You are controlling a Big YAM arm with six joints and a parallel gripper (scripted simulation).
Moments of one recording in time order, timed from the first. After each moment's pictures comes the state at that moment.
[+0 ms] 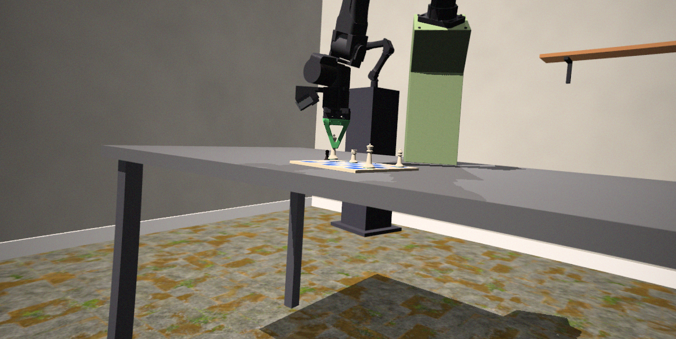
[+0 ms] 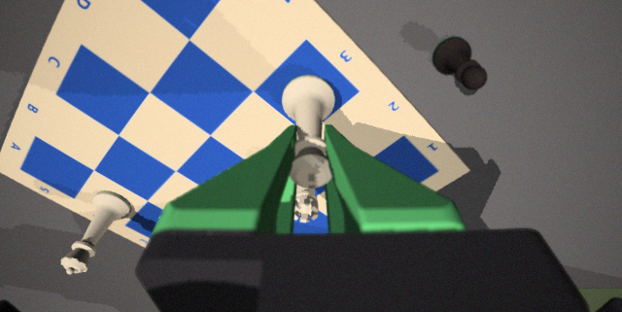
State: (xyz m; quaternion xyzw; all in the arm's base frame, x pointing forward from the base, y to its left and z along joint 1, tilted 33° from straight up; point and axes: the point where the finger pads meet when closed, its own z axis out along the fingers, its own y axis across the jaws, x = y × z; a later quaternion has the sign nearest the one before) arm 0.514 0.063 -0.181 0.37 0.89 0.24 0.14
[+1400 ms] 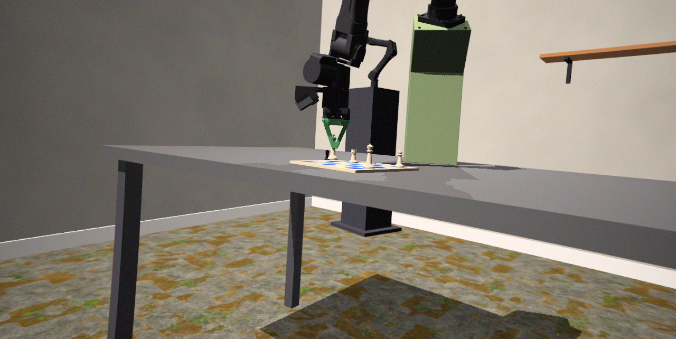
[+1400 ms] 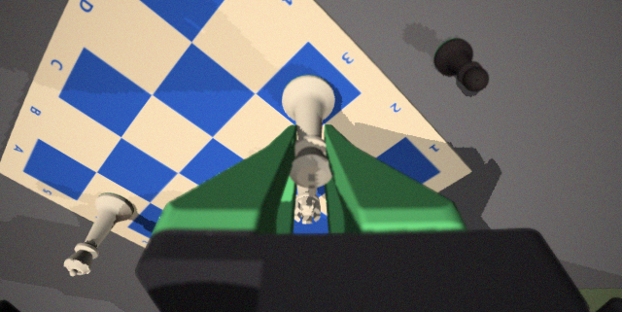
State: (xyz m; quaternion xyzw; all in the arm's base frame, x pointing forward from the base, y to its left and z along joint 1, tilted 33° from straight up) arm 0.515 0.063 -0.181 0.37 0.89 0.24 0.14
